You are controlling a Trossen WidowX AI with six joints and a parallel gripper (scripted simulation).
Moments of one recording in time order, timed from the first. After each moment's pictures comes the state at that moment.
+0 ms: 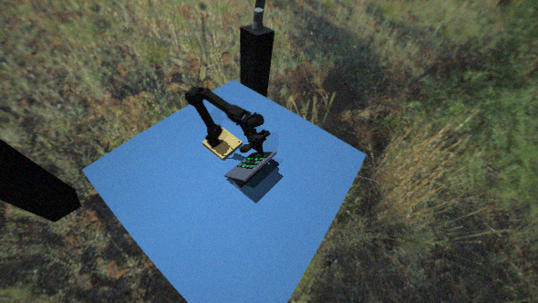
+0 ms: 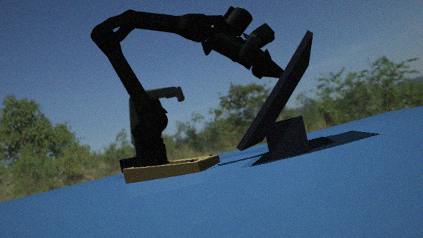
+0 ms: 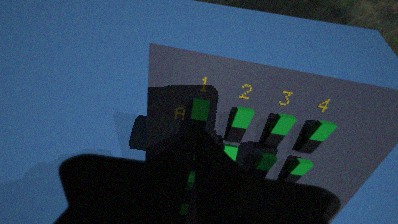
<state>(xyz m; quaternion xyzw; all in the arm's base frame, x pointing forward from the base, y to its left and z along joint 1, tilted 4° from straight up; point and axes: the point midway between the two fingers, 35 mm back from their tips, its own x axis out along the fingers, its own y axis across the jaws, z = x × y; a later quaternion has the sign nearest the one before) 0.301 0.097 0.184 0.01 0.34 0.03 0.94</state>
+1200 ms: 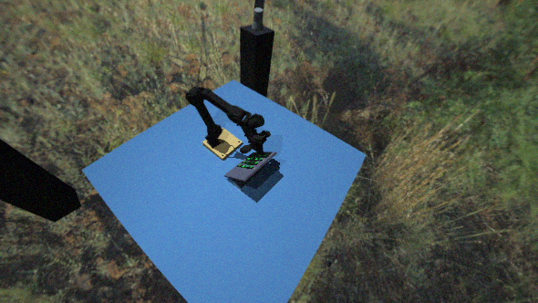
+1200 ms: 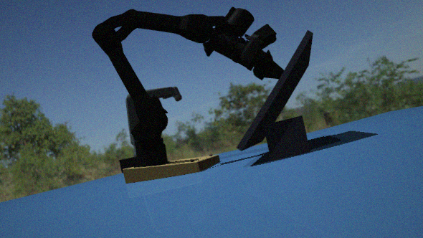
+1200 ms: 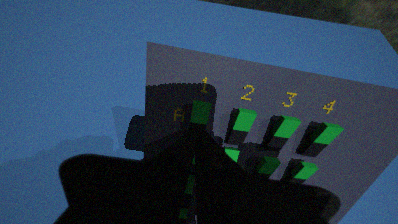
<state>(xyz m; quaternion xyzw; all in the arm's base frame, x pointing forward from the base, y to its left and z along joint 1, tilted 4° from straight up) 0.305 0.098 0.181 0.01 0.34 0.03 0.94</state>
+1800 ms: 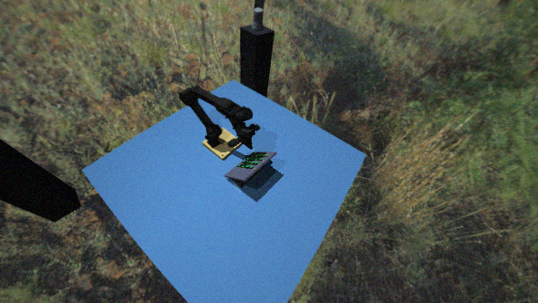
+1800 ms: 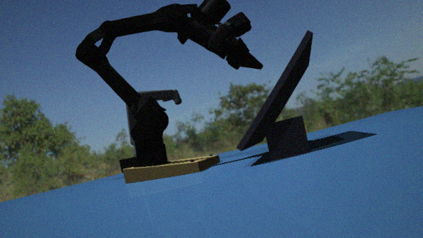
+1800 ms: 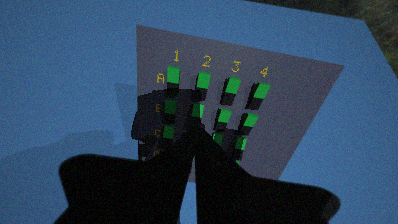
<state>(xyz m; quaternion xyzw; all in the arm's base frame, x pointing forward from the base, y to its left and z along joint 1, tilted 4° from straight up) 0.252 0.059 0.209 0.00 0.36 0.03 0.93</state>
